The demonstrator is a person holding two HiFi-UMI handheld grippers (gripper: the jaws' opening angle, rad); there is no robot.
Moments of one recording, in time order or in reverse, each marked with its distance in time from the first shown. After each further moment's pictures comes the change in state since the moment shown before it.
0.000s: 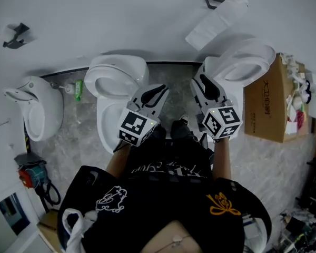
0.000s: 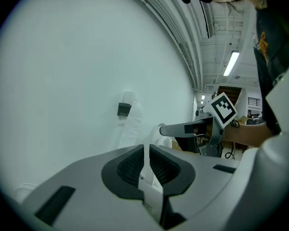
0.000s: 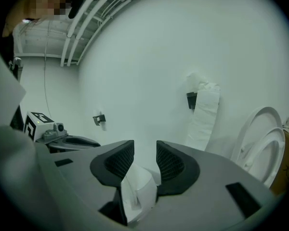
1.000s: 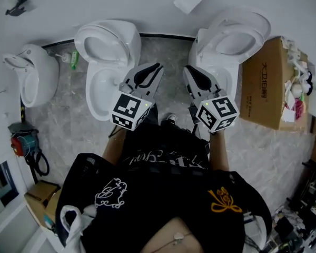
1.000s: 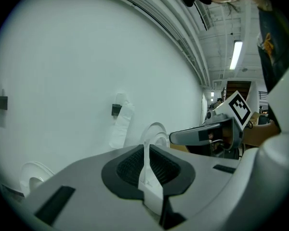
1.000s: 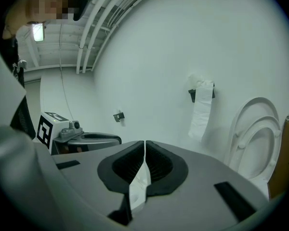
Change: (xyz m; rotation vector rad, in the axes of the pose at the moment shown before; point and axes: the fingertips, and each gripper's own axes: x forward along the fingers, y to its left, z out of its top) left arm -0.006 -0.148 -0.015 0.004 -0.009 0.144; right arm -0.152 0.007 -0.053 0.015 0.041 0.182
